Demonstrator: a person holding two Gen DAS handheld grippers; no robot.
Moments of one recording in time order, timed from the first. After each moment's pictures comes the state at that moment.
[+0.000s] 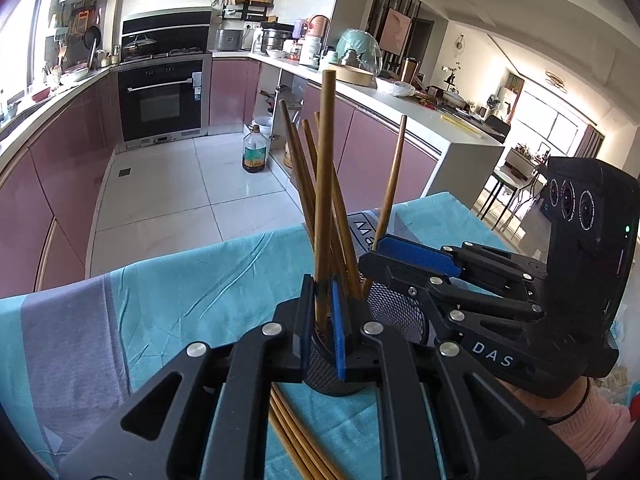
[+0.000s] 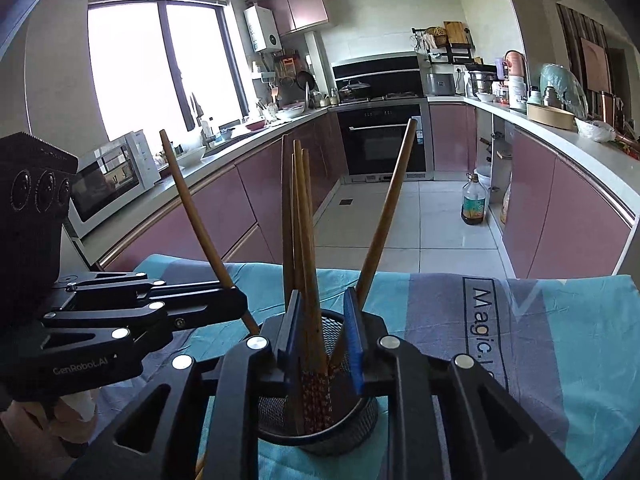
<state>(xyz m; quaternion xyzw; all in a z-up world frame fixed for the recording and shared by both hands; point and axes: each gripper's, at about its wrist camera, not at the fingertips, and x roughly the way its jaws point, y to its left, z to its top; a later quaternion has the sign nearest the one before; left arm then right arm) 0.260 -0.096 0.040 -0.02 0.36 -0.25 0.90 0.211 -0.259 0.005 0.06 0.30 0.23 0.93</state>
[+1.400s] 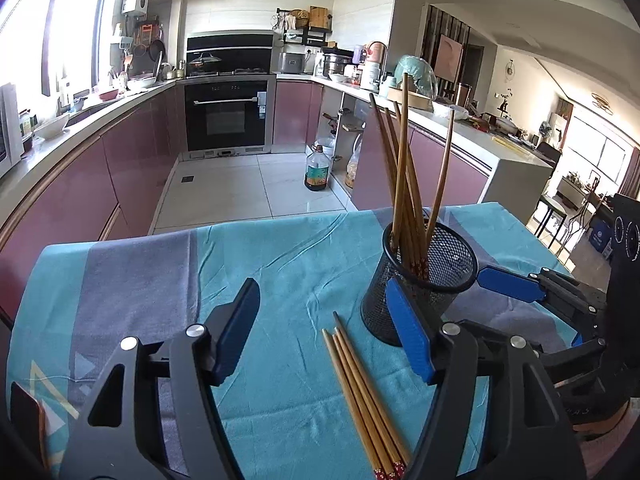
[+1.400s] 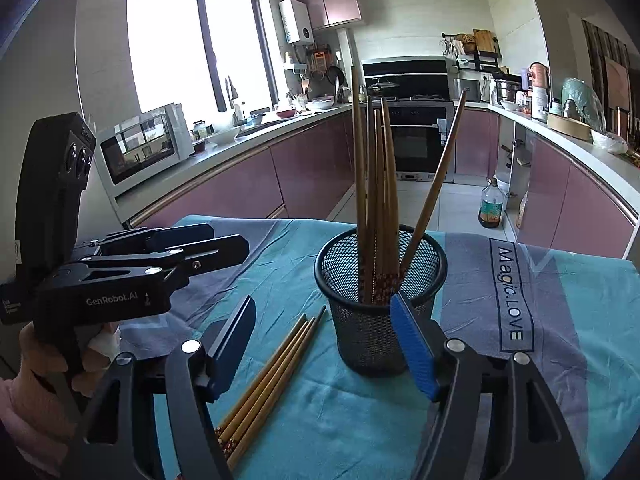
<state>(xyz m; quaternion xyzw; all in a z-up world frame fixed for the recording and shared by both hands) 0.178 -0.039 0.015 -0.02 0.32 -0.13 0.94 0.134 -0.234 -0.009 0.02 0.29 0.27 0.92</state>
